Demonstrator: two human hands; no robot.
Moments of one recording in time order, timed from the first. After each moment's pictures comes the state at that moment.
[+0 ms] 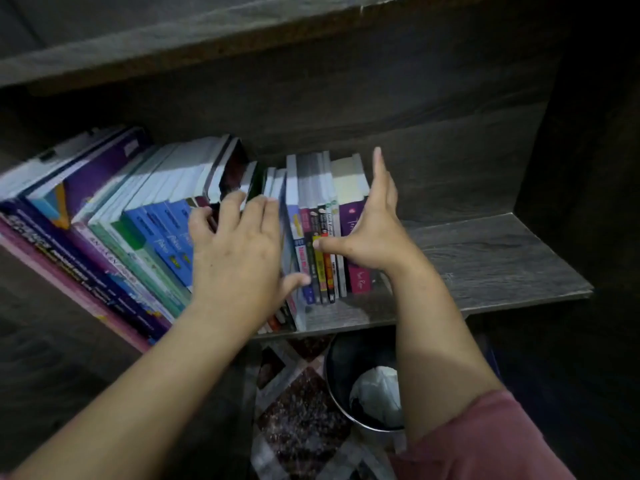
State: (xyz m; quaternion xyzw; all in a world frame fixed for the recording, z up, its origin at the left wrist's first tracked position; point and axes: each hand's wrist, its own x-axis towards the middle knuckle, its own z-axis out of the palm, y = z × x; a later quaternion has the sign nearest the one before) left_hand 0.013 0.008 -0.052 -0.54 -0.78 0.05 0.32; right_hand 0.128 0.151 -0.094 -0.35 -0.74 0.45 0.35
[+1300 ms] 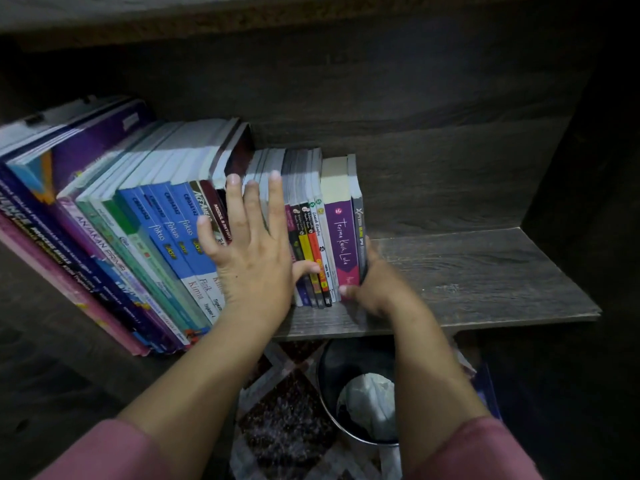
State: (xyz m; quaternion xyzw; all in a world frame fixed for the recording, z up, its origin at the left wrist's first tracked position) left_hand -0.001 0.048 -0.117 -0.36 -0.84 0.02 0.41; right_hand 0.108 0.160 -0.168 -0.49 -0.72 0.47 0.14
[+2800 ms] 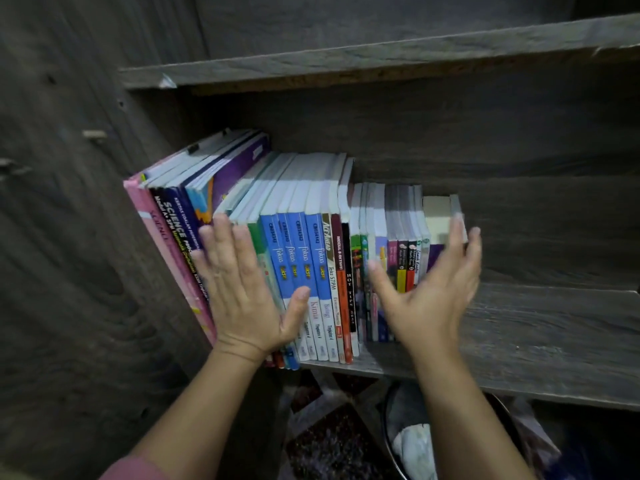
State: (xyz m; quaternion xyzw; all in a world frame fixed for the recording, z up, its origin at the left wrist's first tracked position) left_hand -0.120 -0.026 -0.124 -0.45 -0.68 -0.30 0.50; right_hand 0.052 0.092 -0.121 -0.42 -0.72 0.24 0.50
